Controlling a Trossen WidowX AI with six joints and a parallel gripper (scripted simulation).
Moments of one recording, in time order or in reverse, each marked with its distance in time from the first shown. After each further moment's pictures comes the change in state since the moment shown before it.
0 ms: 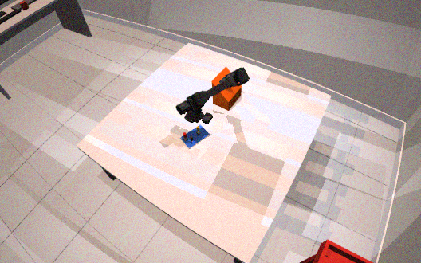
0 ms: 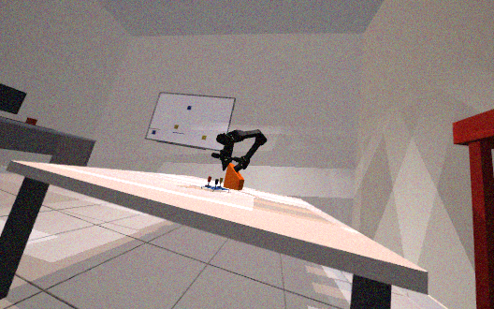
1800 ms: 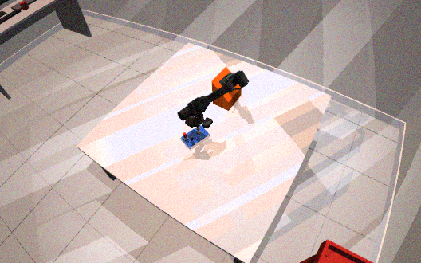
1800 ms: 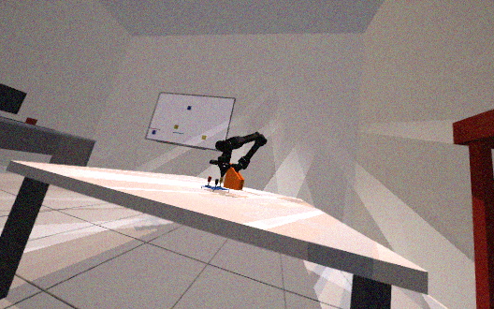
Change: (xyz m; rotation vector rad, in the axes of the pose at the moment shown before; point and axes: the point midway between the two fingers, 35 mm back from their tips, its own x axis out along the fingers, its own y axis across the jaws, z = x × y) arm 0.044 -0.001 -0.001 0.027 0.000 0.011
